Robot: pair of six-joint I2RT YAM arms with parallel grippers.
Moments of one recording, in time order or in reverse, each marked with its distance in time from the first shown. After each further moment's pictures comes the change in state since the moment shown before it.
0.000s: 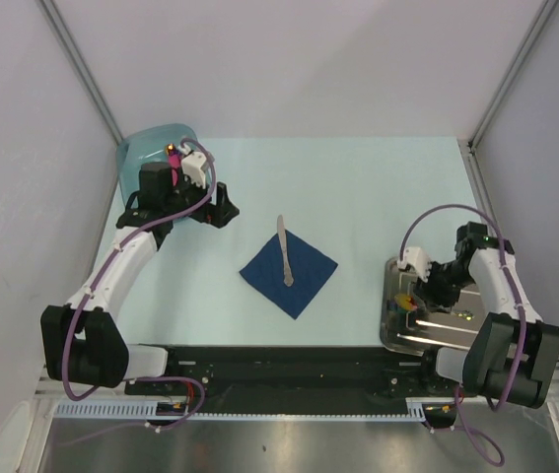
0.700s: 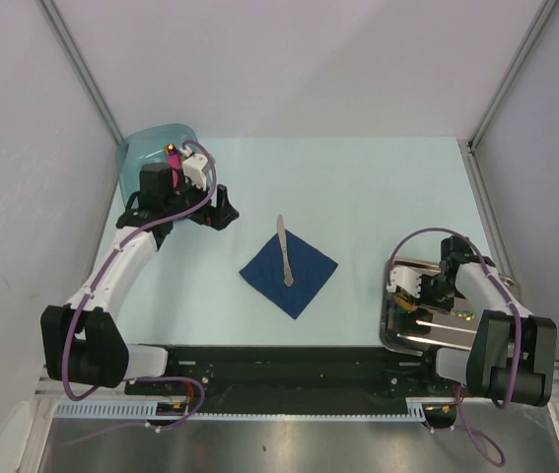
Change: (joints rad) left arm 0.000 -0.001 0.000 -0.037 0.002 0.015; right arm 0.083 -0.005 -0.252 0.330 0.191 -0.149
